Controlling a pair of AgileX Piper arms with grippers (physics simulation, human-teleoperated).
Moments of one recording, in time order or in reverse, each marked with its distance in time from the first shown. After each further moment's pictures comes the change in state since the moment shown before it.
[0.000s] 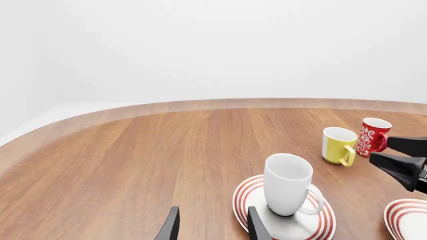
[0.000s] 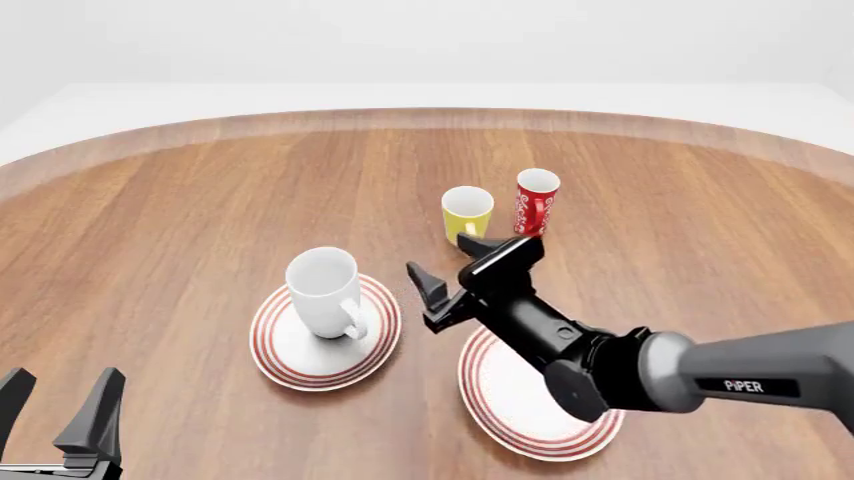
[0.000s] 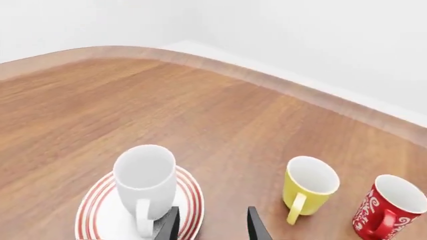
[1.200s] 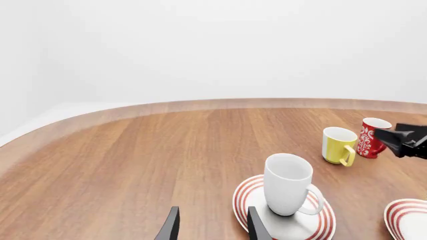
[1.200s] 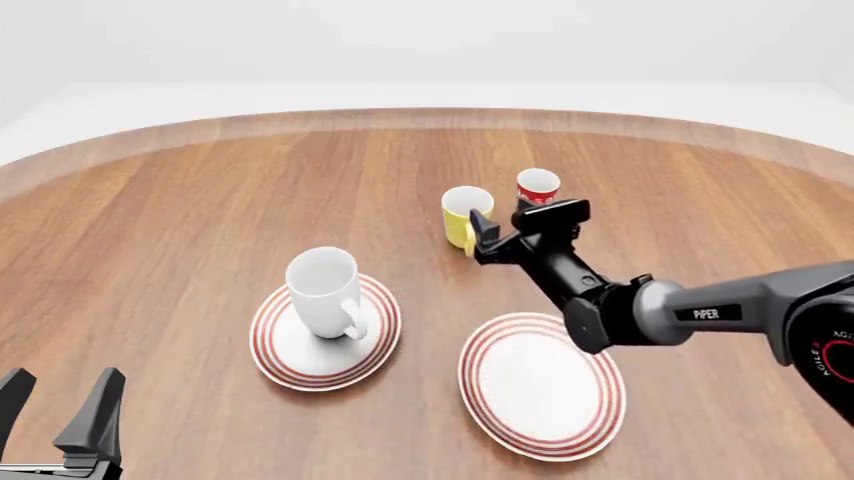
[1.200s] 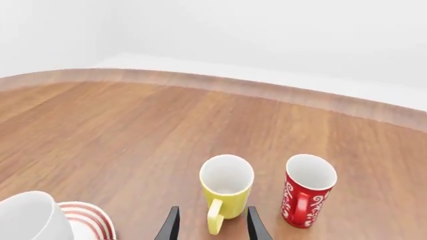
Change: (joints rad) left arm 0.000 0.000 0.000 0.000 0.000; right arm -0.255 0.174 -0.185 -0.003 0.098
